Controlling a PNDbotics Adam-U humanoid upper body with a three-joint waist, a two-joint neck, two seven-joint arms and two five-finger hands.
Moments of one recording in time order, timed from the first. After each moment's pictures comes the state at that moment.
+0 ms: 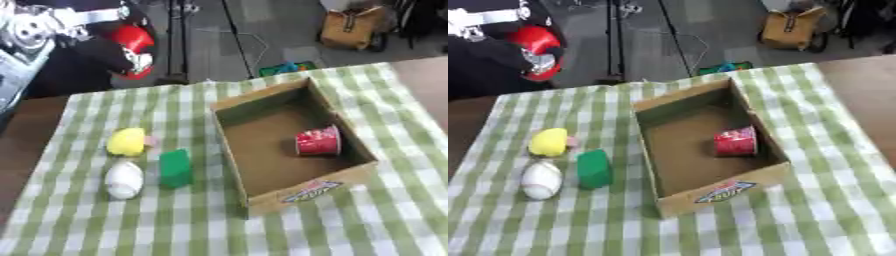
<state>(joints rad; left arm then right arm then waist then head) -1.03 0.74 -0.26 -1.54 -0.50 0.17 -0.75 -0.43 -0.24 -0.21 -1.98 0.42 -0.26 -0.80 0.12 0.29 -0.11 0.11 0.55</state>
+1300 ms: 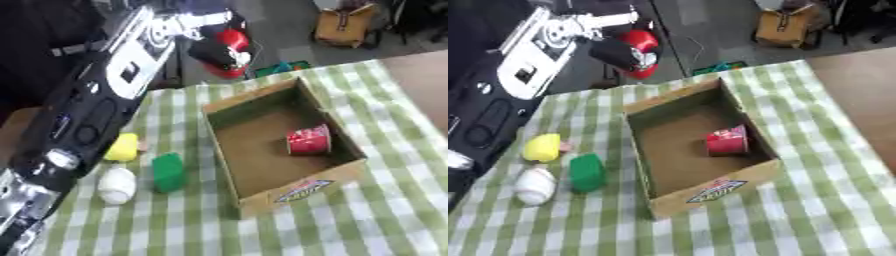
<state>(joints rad) -1.20 0.42 -0.30 -1.20 -0.57 0.09 -0.63 -0.47 -0.22 -0.18 -1.98 0.39 -0.28 -0.76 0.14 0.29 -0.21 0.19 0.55</state>
